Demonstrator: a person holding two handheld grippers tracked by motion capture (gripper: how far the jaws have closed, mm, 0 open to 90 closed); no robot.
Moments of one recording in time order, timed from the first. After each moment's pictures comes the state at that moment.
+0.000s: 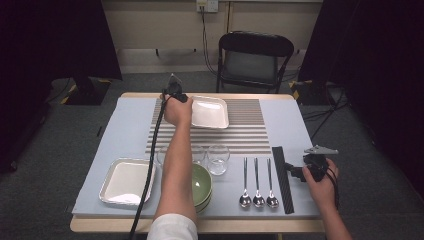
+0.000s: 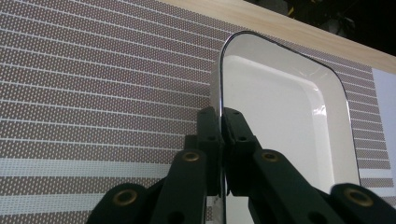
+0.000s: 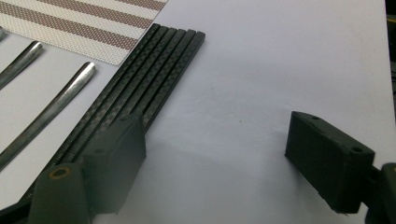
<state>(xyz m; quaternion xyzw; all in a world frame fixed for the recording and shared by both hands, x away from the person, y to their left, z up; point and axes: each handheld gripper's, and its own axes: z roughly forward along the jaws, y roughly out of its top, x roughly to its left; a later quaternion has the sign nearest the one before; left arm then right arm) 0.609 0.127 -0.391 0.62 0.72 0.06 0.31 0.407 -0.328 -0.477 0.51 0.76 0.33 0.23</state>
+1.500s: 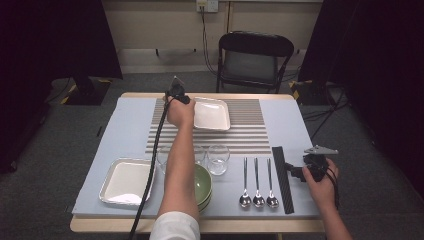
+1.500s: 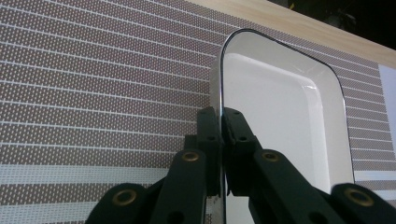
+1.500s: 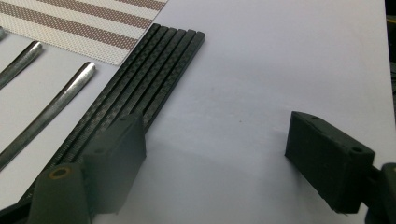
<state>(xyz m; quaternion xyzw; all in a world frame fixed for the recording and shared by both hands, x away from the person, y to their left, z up) 0.614 0.120 -0.403 0.62 0.72 0.05 0.31 0.406 -0.328 -0.477 0.51 0.76 0.33 0.23</state>
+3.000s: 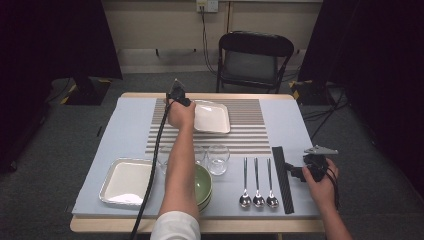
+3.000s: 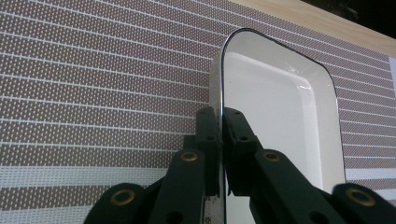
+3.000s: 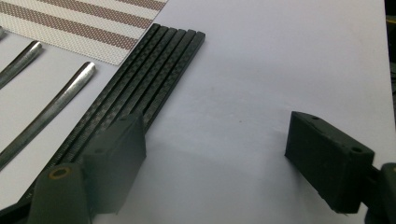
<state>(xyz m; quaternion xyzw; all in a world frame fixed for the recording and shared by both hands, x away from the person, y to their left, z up) 0.616 0.120 -0.415 0.62 0.72 0.04 0.31 0.406 -0.328 -0.477 0.51 0.76 0.33 0.23</state>
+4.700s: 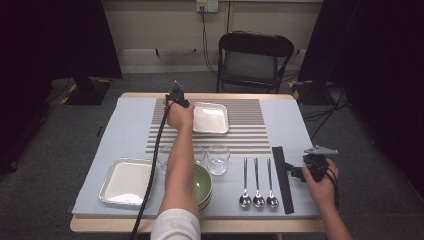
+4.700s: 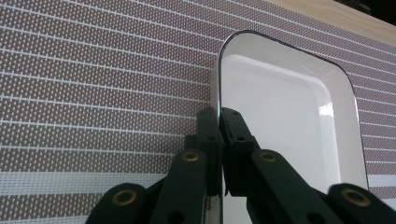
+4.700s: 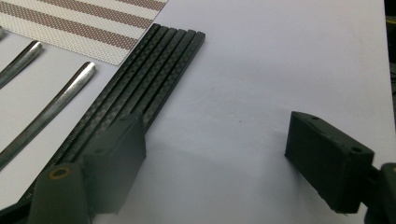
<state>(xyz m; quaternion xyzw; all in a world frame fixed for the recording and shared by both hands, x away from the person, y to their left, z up) 0.620 0.124 -0.427 0.62 0.72 0.05 0.29 0.406 -0.328 -0.477 0.51 0.76 0.33 0.23</state>
